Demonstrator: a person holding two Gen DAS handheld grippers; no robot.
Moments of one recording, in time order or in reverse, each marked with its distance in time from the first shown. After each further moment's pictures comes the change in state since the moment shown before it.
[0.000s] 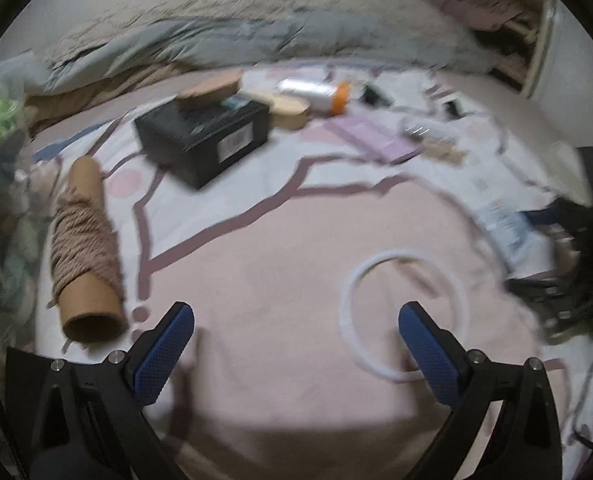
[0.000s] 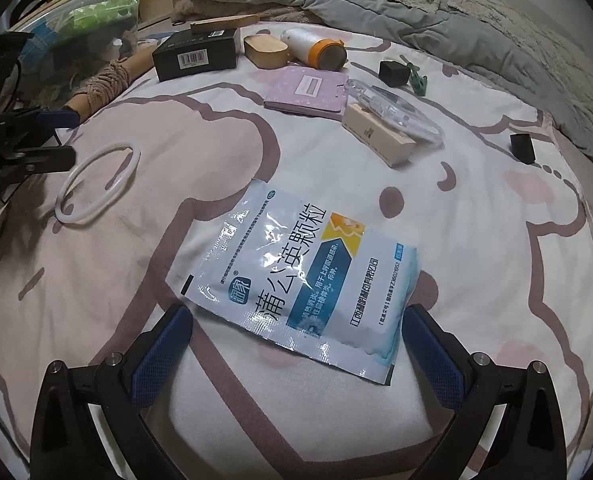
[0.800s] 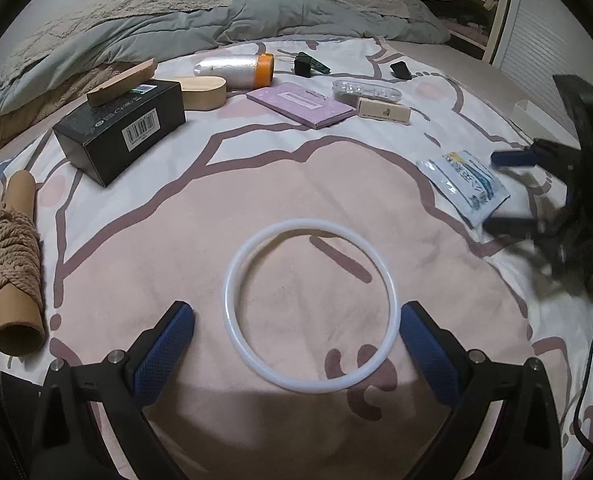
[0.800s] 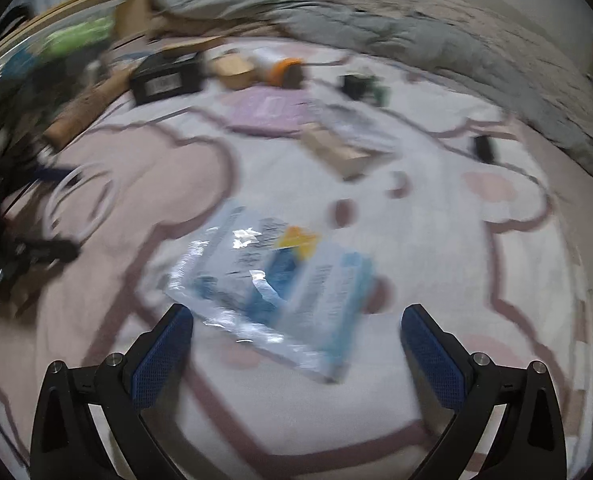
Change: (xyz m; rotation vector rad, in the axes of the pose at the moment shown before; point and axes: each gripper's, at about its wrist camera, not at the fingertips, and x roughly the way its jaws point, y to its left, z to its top) left arm 0.033 -0.040 -0.010 0.101 0.064 -0.085; right arm -0.017 -0.018 0.003 0.077 -0.044 -0.102
